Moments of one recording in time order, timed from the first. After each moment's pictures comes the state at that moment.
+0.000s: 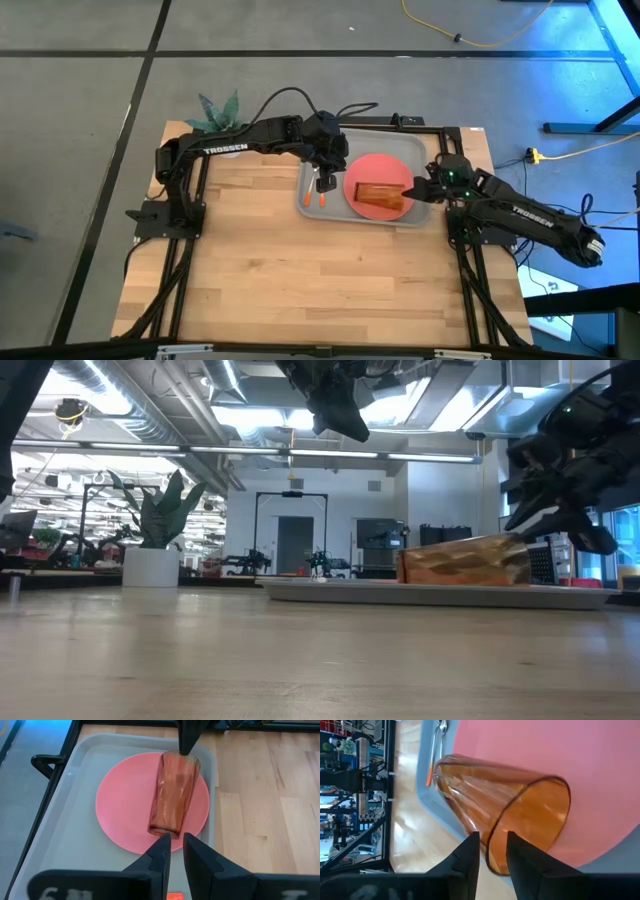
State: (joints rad) left arm 0.25 1.83 1.78 -0.70 0.12 0.11; right arm -0.63 0.49 0.25 -0.46 -0.39 1.01
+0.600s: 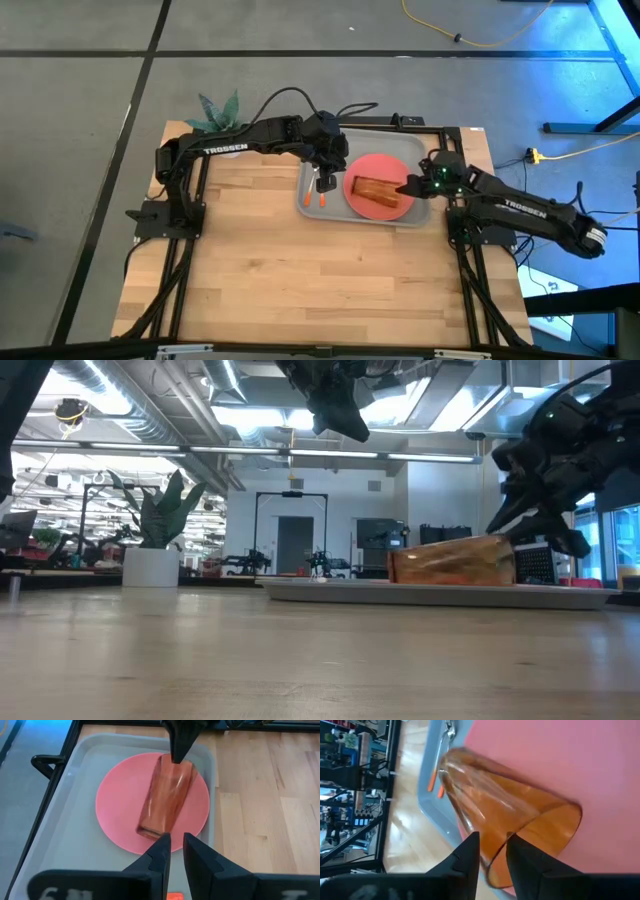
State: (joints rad) left arm 0.25 1.83 1.78 -0.70 0.12 0.11; right arm -0.63 0.65 0.25 -0.28 -0.39 0.94
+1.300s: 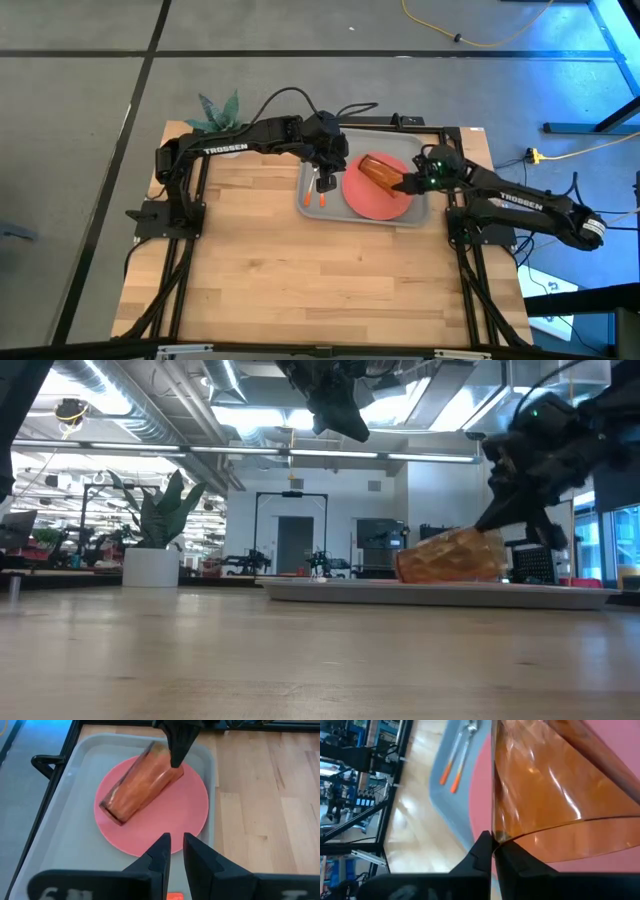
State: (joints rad) left arm 0.25 1.83 1.78 -0.70 0.12 0.12; right arm -0.63 0.78 0.31 -0.20 -0.45 0.83
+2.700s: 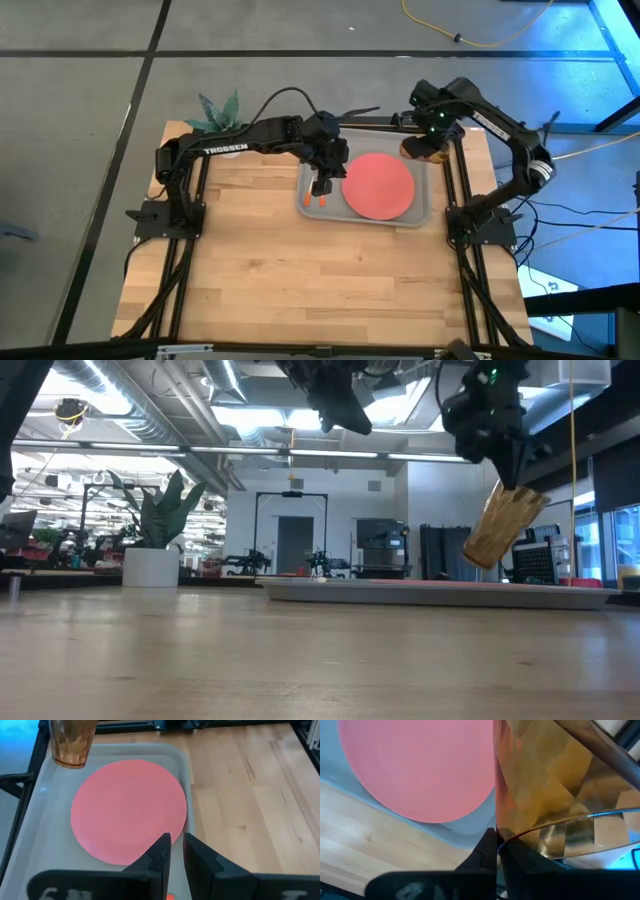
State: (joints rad) left arm 0.25 1.83 1.78 -0.71 0.25 0.22; right arm -0.86 1.49 1.43 -1.57 -0.13 0.24
